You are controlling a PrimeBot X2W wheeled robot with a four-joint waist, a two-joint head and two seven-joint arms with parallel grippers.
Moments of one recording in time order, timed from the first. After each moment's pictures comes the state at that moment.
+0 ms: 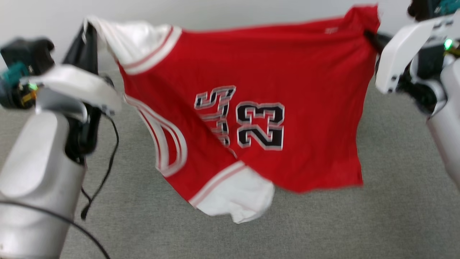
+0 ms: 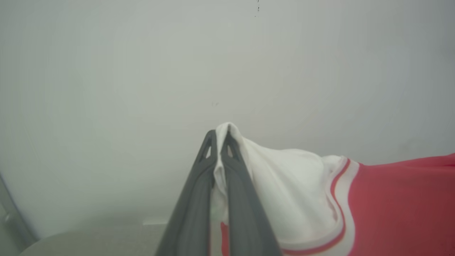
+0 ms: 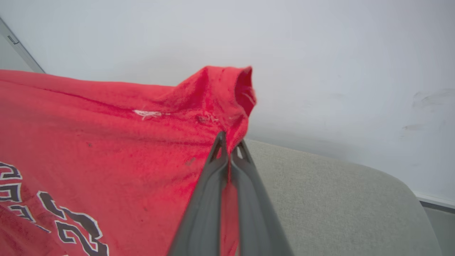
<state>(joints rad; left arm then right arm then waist) -0.70 0.42 -0.29 0.31 -0.60 0.09 -0.11 -1.01 -0.35 0.44 0.76 0.59 0.13 0.31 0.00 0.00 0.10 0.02</state>
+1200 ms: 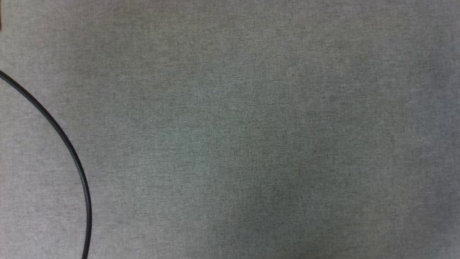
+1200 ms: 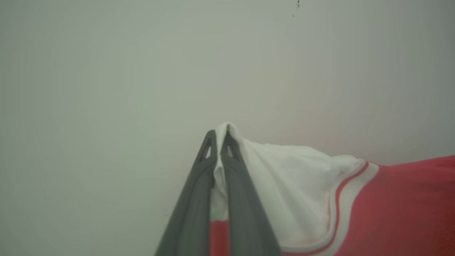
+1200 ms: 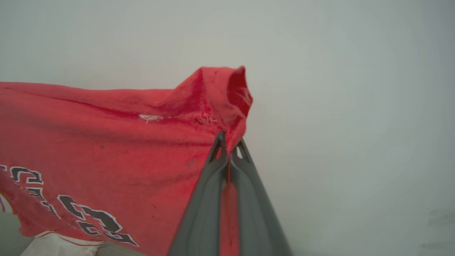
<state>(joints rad) -1.65 0.40 -0.29 0.81 -0.51 -0.03 -0.23 -1.74 -0.31 0.39 0.95 0.50 0.13 0.06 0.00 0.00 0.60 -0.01</state>
